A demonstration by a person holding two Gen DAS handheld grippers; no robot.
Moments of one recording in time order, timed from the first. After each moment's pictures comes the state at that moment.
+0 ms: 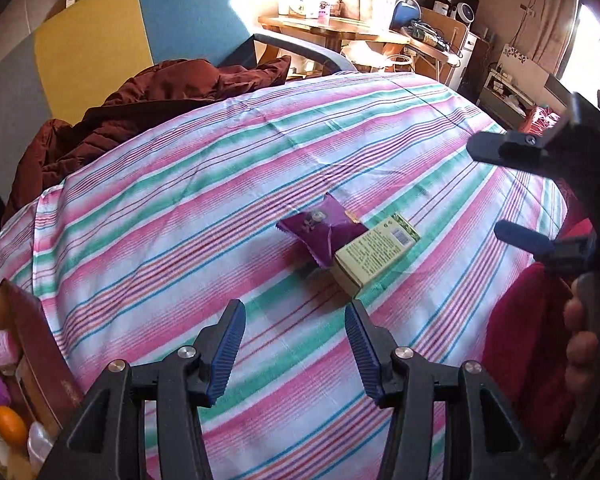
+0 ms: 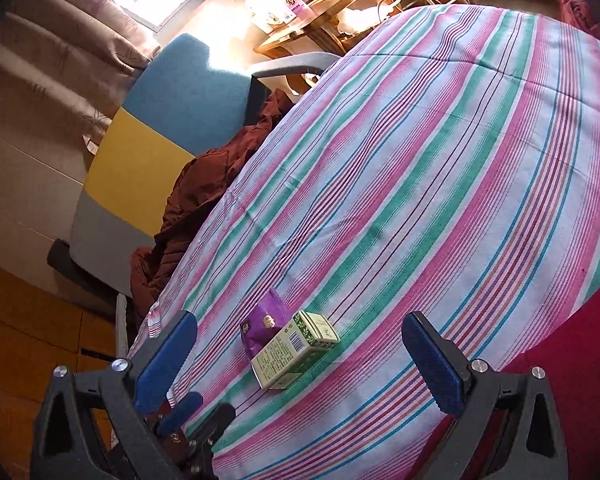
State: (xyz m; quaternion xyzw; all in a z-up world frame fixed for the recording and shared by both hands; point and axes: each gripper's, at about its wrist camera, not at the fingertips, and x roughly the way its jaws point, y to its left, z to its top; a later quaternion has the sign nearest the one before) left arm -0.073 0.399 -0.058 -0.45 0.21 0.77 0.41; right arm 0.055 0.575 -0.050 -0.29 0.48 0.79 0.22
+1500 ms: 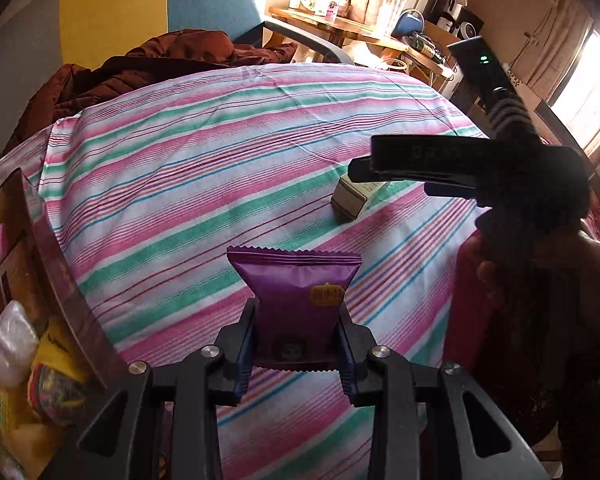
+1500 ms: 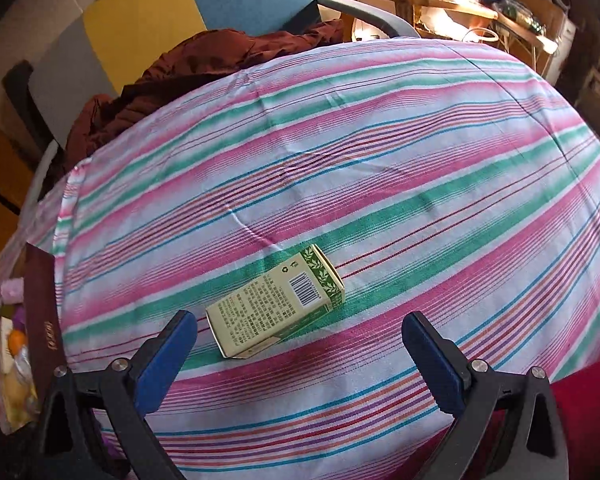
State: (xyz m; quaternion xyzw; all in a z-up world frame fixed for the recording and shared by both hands) left arm -0.042 0.313 -0.057 -0.49 0.14 0.75 0.43; right arm -0.024 0.516 -0.084 -0.50 0.22 0.81 0.22
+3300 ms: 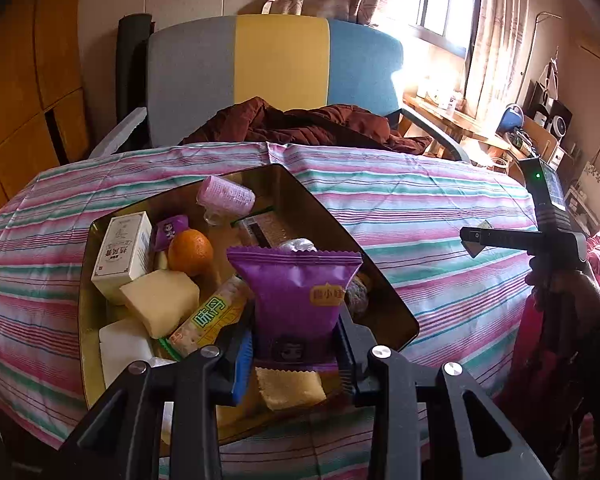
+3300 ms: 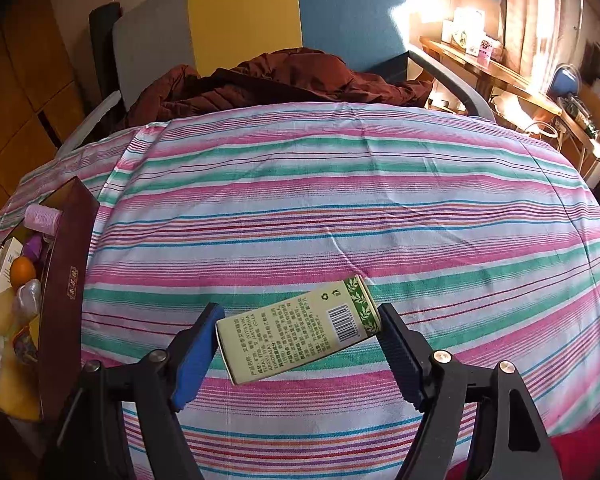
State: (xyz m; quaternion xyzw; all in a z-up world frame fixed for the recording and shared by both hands) left arm -0.037 0.115 -0.002 -0.40 0.06 0.88 0.24; right arm -0.044 0.456 -0.063 -0.47 0.10 0.87 0.13
